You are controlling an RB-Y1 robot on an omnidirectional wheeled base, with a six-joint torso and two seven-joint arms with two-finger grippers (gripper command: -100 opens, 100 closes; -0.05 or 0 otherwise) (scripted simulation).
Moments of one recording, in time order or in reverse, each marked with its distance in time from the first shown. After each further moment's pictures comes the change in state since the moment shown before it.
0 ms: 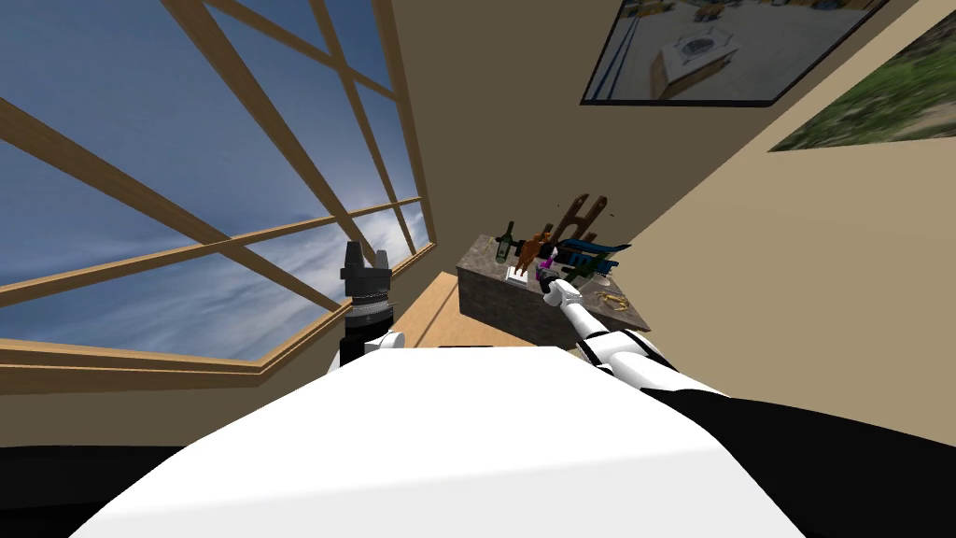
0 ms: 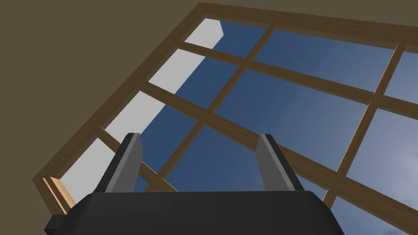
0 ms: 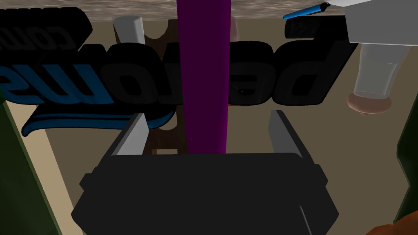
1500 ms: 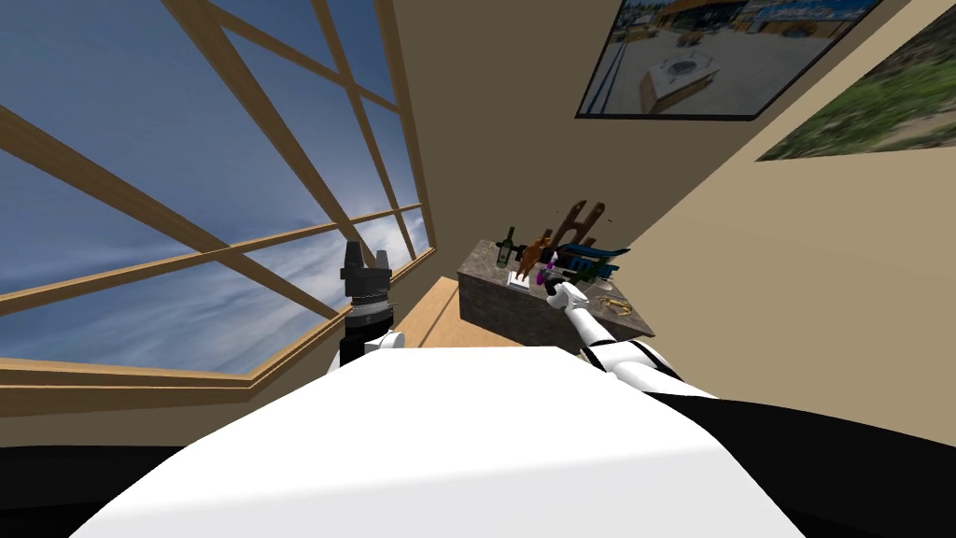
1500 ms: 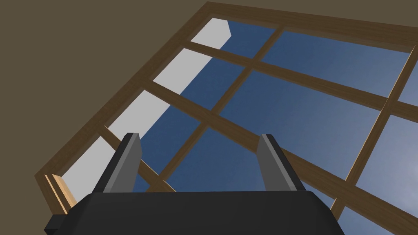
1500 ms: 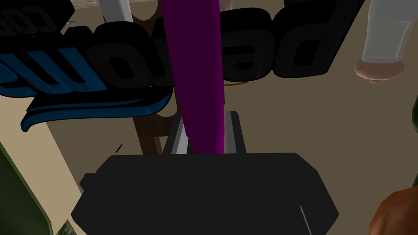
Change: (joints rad) left arm 0.000 0.000 0.000 0.000 0.000 0.000 0.000; right arm 0.083 0.003 -0.101 -0.092 -0.049 -0.049 0.058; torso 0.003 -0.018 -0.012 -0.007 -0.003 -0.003
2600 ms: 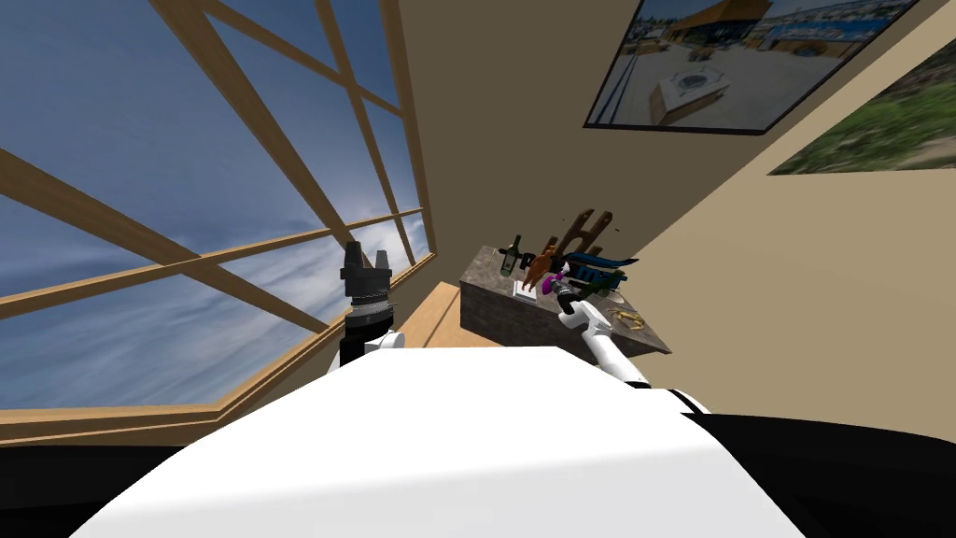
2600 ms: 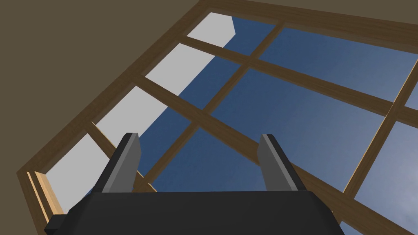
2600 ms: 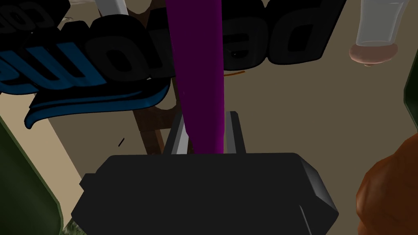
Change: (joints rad) left arm 0.000 0.000 0.000 0.000 0.000 0.000 0.000; right arm 0.319 -0.008 -0.155 -0.283 -0.127 -0.068 0.116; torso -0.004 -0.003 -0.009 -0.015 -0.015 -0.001
